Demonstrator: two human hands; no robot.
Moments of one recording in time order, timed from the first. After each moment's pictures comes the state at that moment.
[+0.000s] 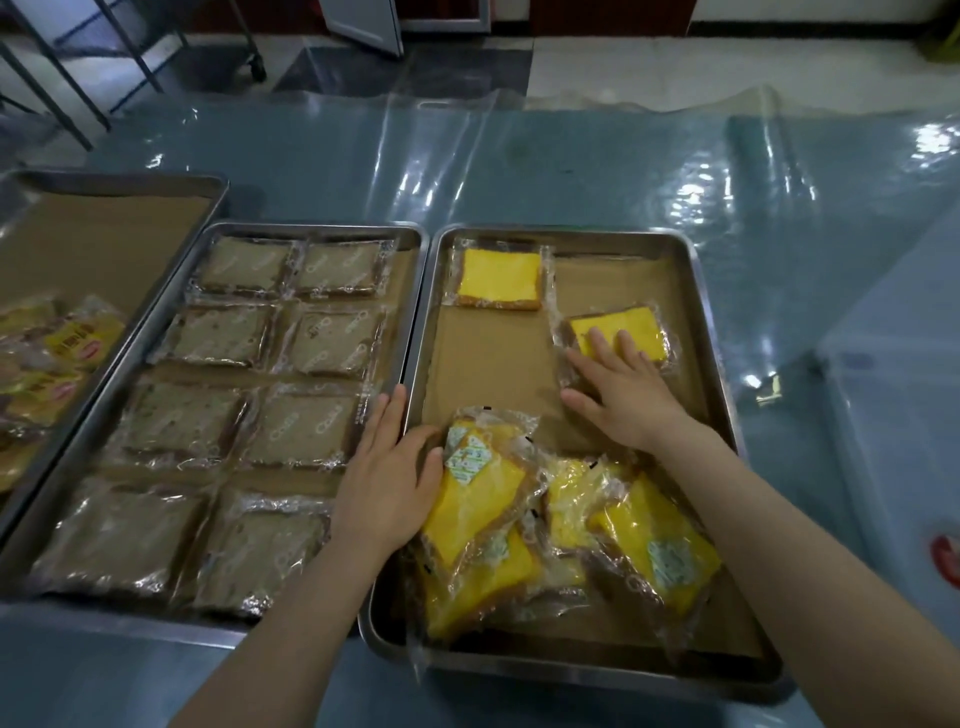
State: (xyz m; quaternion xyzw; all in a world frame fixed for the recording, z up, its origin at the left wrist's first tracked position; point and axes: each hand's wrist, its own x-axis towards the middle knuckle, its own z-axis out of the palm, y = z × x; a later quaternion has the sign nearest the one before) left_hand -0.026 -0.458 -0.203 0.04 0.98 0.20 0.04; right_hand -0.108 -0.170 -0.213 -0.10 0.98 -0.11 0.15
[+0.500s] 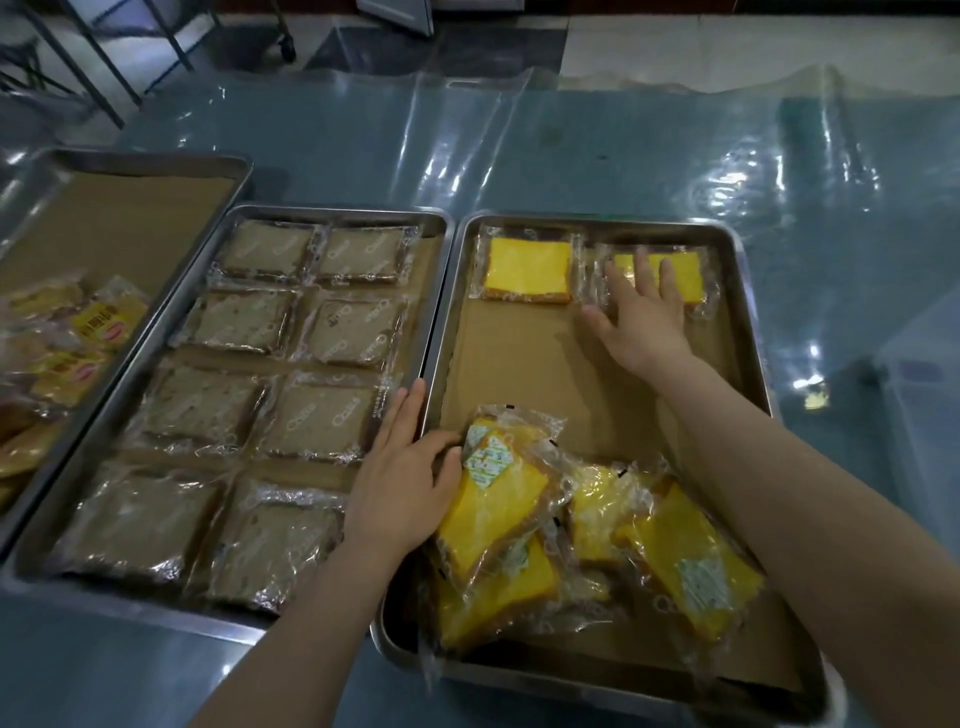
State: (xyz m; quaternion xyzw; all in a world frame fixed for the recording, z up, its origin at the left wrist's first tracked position) left_hand -0.026 -0.457 -0.204 0.04 0.97 0.22 0.02; right_hand -0.183 -0.188 -0.212 0.01 0.98 -0.18 0.02
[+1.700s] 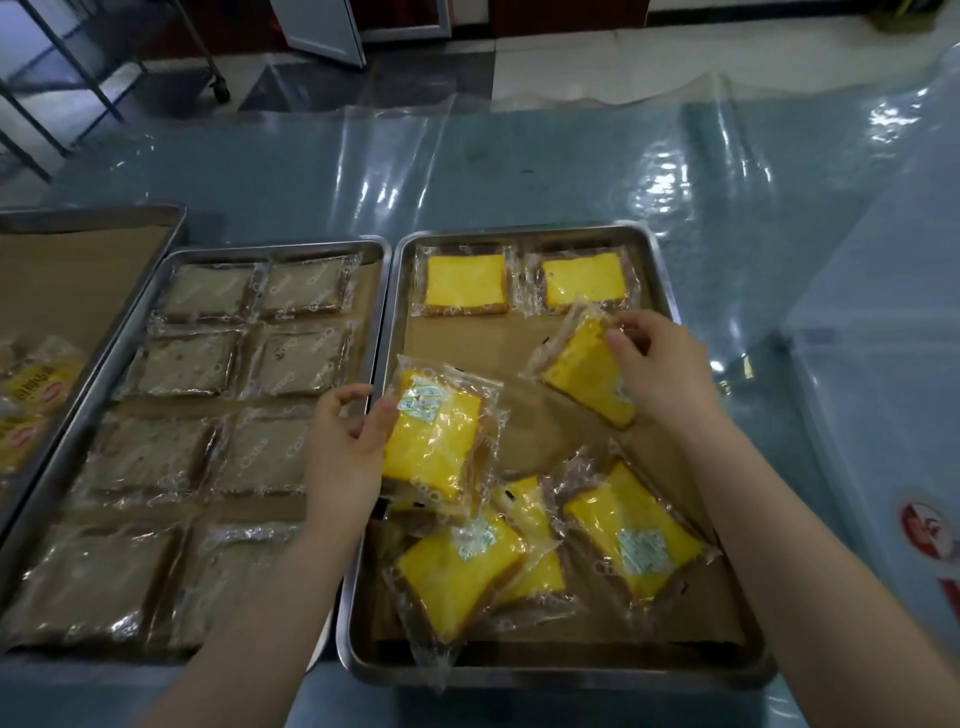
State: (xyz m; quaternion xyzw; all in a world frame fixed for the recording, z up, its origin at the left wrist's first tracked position) left_hand -0.047 -0.437 -0.161 -0.14 0.83 0.53 -0.06; right_hand -0.083 -0.153 -0.155 0.13 0.90 -0.42 -0.08
